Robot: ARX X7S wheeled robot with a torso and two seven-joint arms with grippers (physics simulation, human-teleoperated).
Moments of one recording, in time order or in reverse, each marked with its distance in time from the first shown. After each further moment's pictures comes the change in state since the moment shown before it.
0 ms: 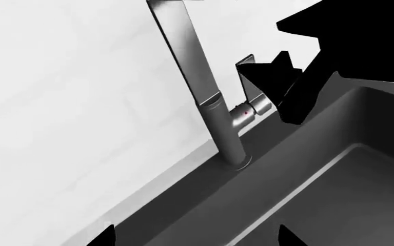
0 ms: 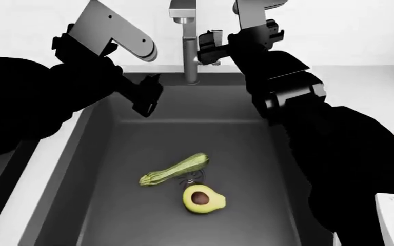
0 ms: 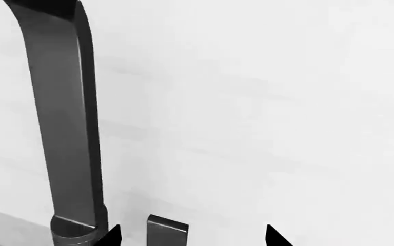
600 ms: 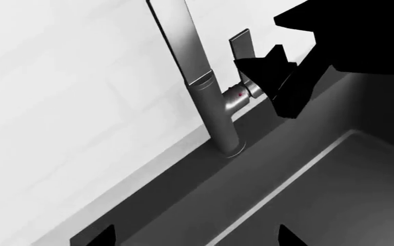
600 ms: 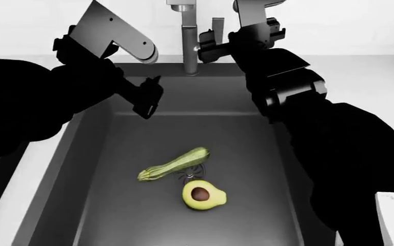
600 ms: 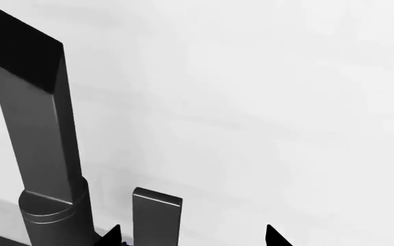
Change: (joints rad) left arm 0.002 -0.005 0.008 0.006 -0.001 0.007 0.004; right arm 0.016 0.000 -0.040 -0.004 0.036 0.015 0.022
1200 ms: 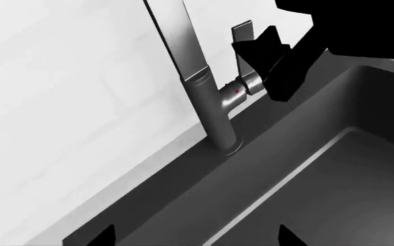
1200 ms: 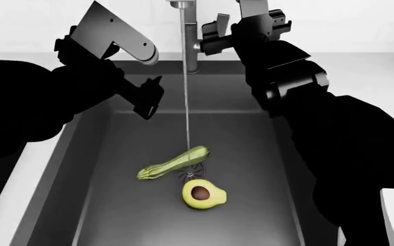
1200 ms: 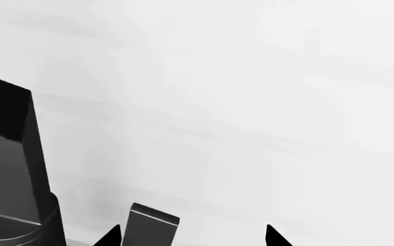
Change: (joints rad) left arm 0.003 -0.003 0.008 0.000 0.006 0.017 0.011; right arm 0.033 0.000 -0.008 -0.017 0.000 0.027 0.090
